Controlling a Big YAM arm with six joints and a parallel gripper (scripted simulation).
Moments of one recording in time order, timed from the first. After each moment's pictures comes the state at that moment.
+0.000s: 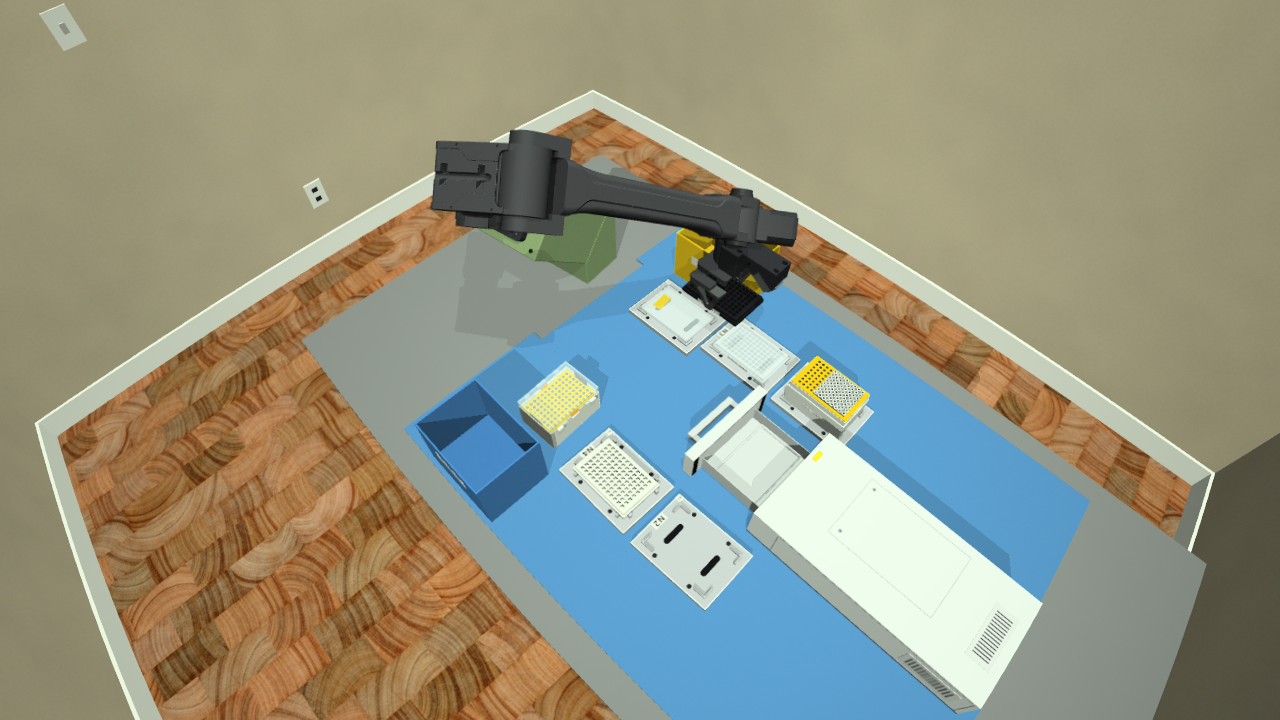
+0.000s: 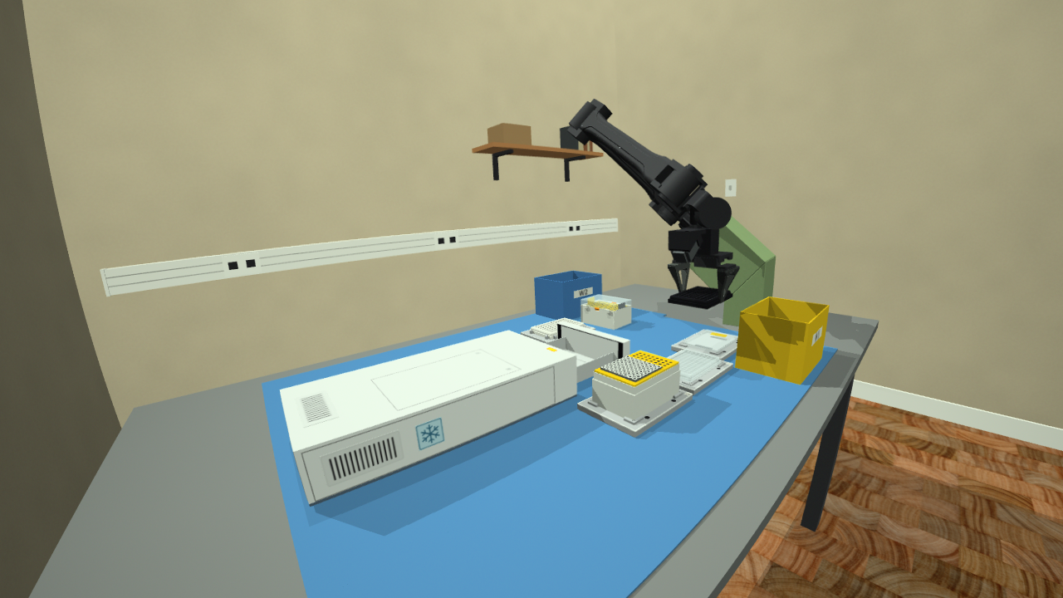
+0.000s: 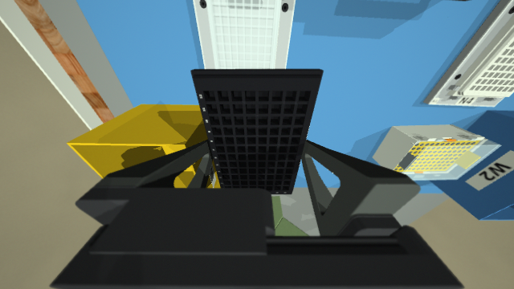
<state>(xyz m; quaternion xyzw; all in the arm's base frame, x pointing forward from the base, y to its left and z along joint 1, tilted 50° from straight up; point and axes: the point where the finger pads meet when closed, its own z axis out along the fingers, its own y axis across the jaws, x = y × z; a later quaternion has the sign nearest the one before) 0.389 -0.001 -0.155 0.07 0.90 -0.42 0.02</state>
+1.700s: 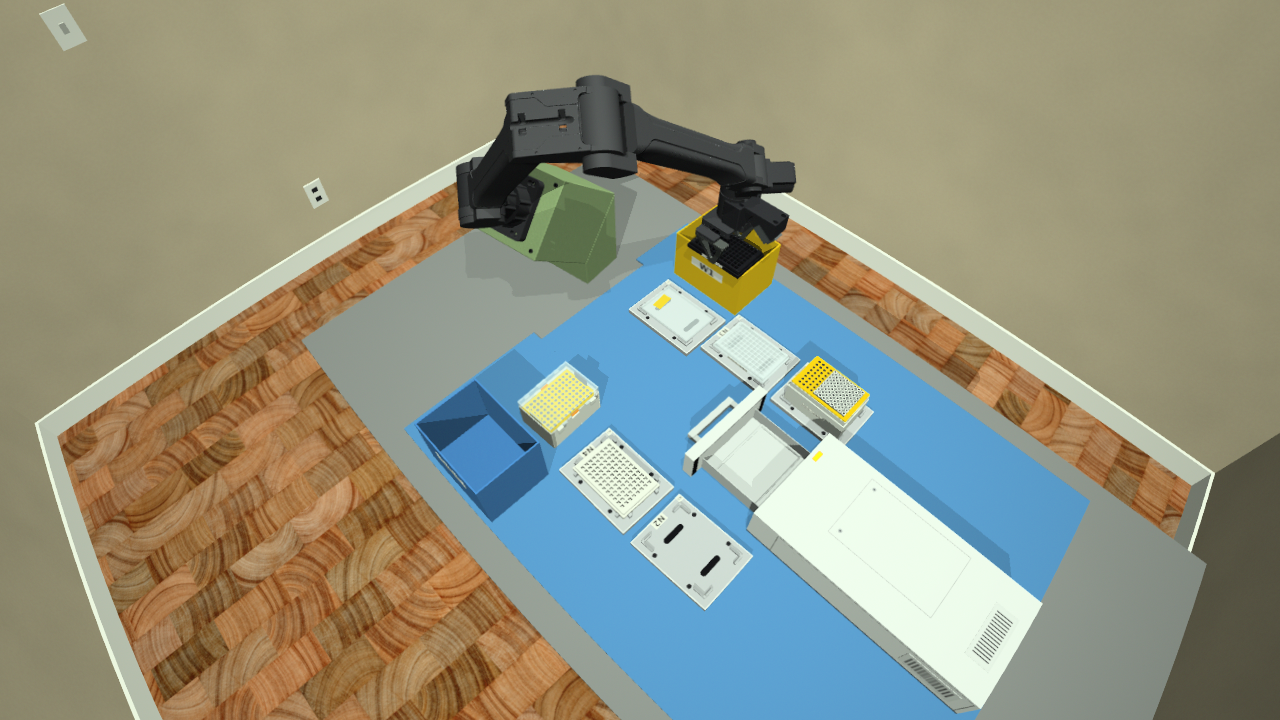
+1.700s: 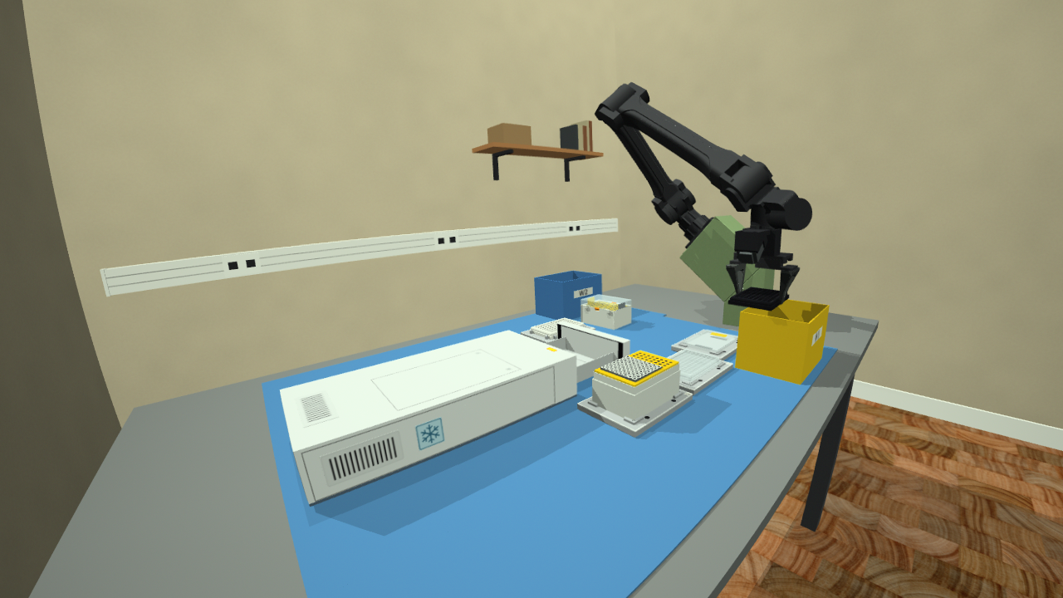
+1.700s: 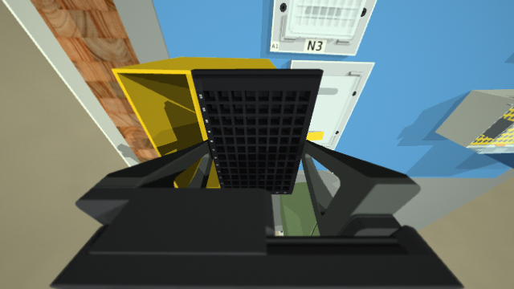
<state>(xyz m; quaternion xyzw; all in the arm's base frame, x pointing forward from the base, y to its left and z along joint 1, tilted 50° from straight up) 0.331 0.067 -0.237 0.06 0.90 -0.42 0.01</state>
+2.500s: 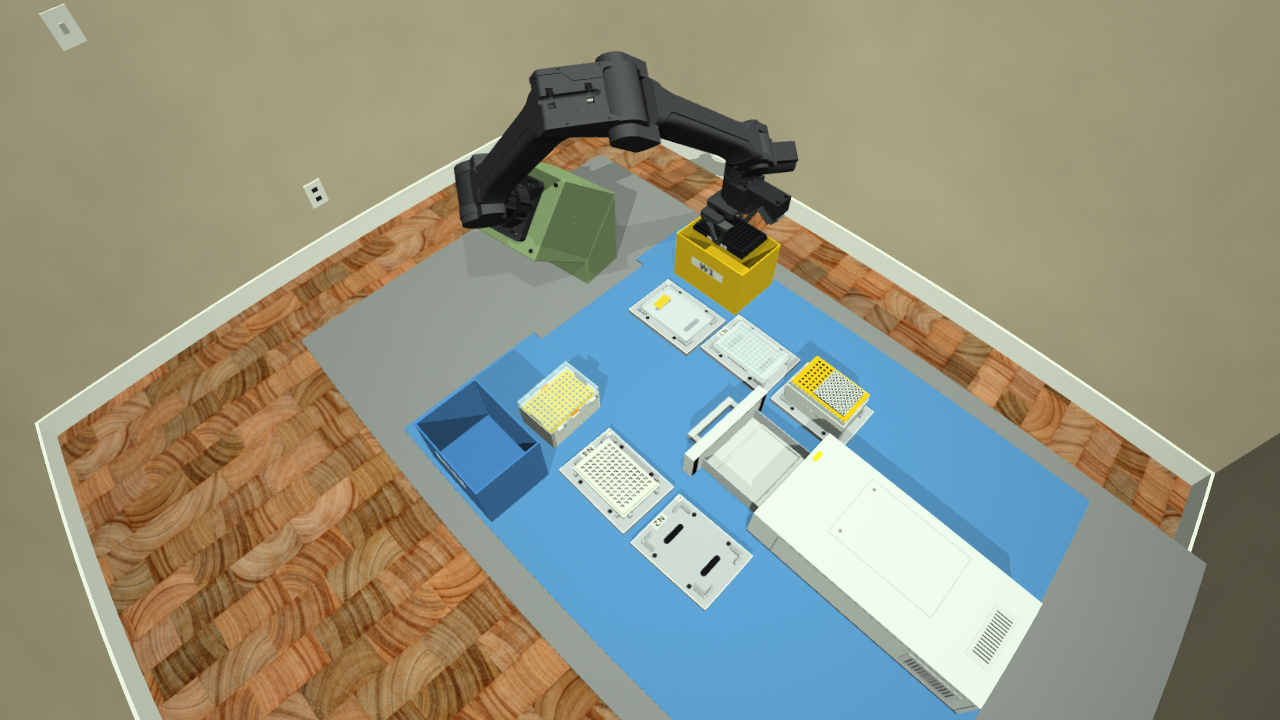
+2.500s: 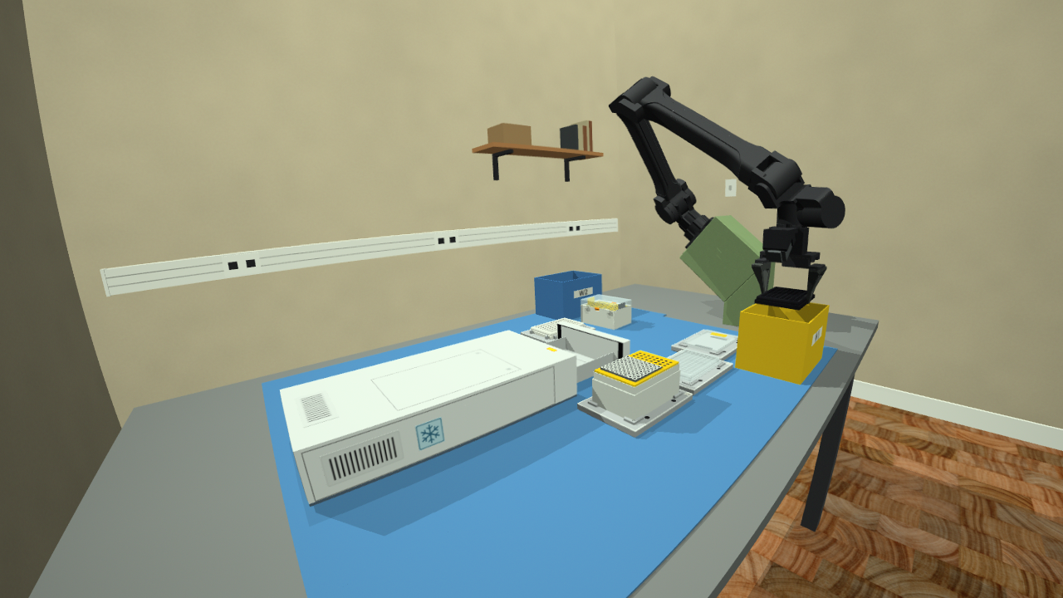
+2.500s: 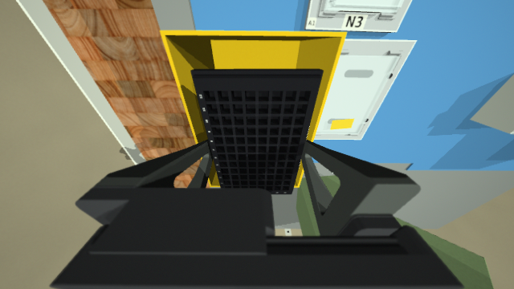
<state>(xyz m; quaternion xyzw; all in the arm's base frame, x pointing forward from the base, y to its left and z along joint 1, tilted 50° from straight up) 0.313 0.101 -0.271 0.07 0.91 -0.42 0.02</state>
